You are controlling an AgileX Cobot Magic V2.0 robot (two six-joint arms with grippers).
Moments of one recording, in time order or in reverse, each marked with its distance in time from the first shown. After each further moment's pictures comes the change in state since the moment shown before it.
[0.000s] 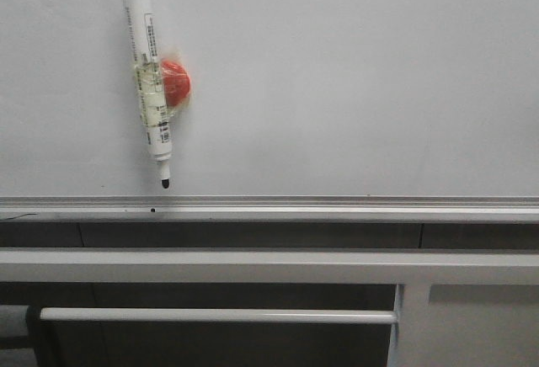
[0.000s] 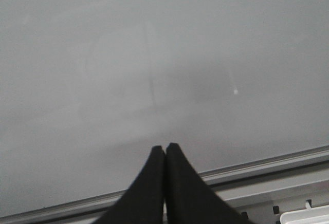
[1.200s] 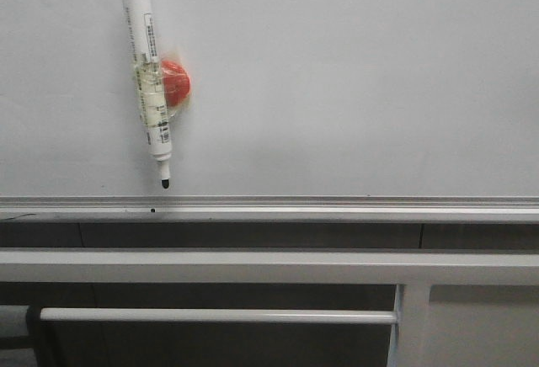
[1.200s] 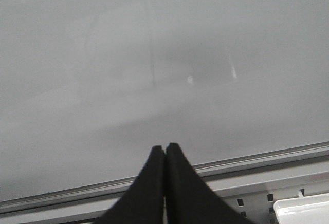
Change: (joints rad) left arm 0.000 0.000 0.121 -0.388 0.029 0.447; right arm 0.000 0.075 -0.087 -0.002 0.080 -0.024
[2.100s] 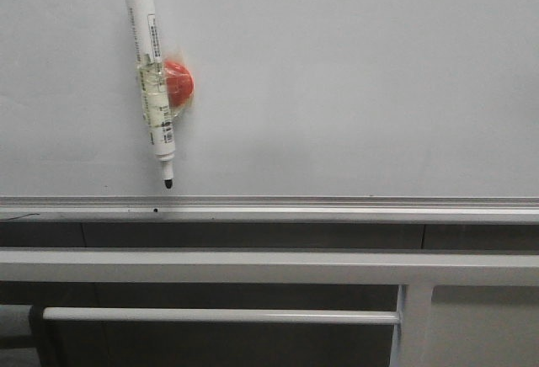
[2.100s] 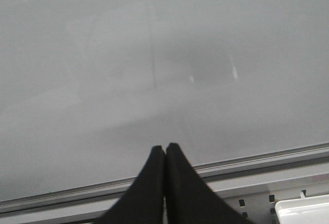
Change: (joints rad) left arm -0.378 0.056 -0.067 1.234 -0.358 -1.340; right arm 0.000 0.000 0.000 0.000 0.000 0.000
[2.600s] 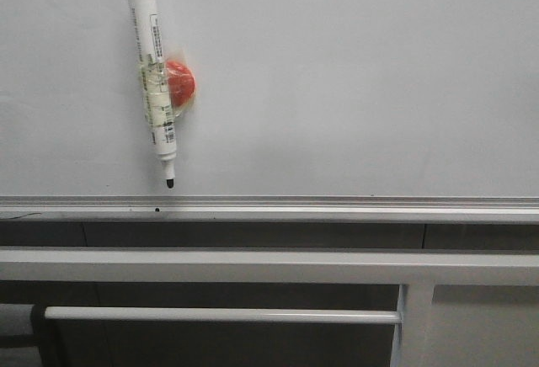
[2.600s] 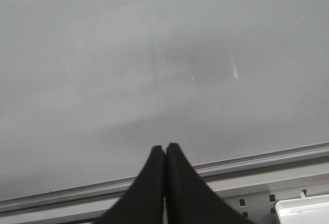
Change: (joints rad) left arm -0.201 0.421 0.139 0.082 -0.575 -0.077; right arm 0.000 0.000 0.000 0.000 0.000 0.000
